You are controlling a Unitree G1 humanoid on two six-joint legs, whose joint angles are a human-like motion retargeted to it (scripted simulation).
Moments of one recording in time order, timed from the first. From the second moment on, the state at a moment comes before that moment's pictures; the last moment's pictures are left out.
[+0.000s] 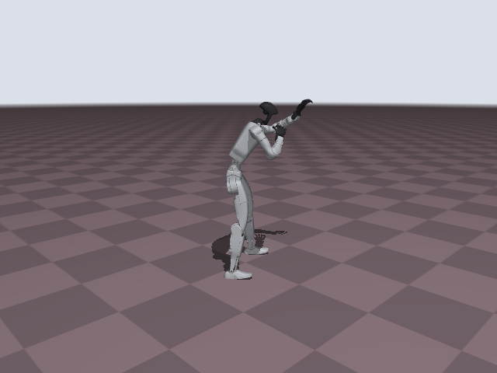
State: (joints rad) left arm -2.07 0.85 -0.84 0.37 0.16 0.04 0.50; right arm -1.15 -0.41 0.69 -0.41 -0.31 -0.18 -0.15; waist 0.09 -0.04 0.51; left_leg -0.32 0.22 -0.12 0.09 -0.09 -0.04; right_leg -0.19 -0.15 -0.09 0.23 -0.29 0.07
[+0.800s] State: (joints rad) left arm -1.06 0.68 -0.24 -0.55 0.17 -0.18 0.44; right arm -1.04 -0.43 0.94 -0.51 -0.32 -0.21 0.08; waist 0.41 0.00 0.52; left_leg -0.47 0.16 0.14 0.03 -0.09 -0.04; right_leg -0.30 -0.44 -0.97 0.21 -0.02 0.09
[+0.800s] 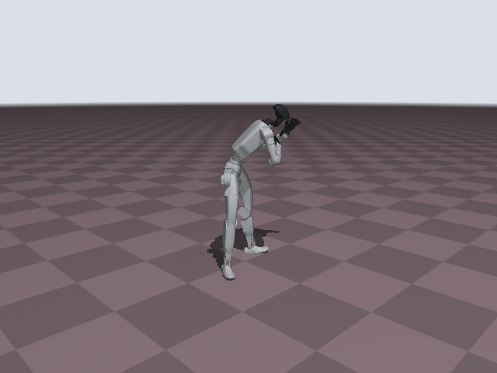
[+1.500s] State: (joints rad) left arm -1.22 0.92 -0.63 0.12 0.27 0.06 0.52; right arm -1.16 -0.78 0.33 -0.44 -0.57 0.20 -0.08; waist -0.21 -0.02 0.08; left_leg -0.15 0.14 0.13 0.60 -0.29 0.03; right_leg -0.36 -0.17 -0.07 0.12 -0.11 0.18
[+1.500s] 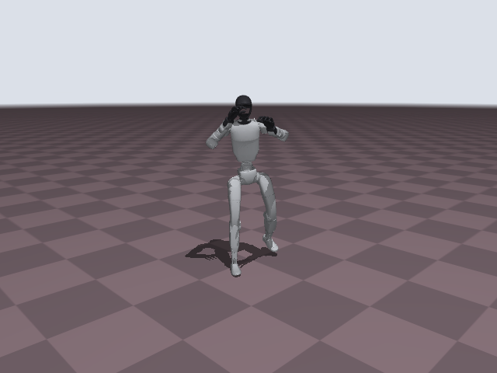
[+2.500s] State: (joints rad) left arm -1.63 0.85 -0.42 -0.02 0.47 0.23 0.10; right arm -0.97 -0.39 0.86 -0.47 -0.35 -0.05 -0.09; waist 0.22 -0.08 0.43; left_leg -0.37 -0.02 -0.12 0.21 -0.22 -0.02; right_leg -0.28 -0.41 -0.48 -0.05 -0.06 0.22
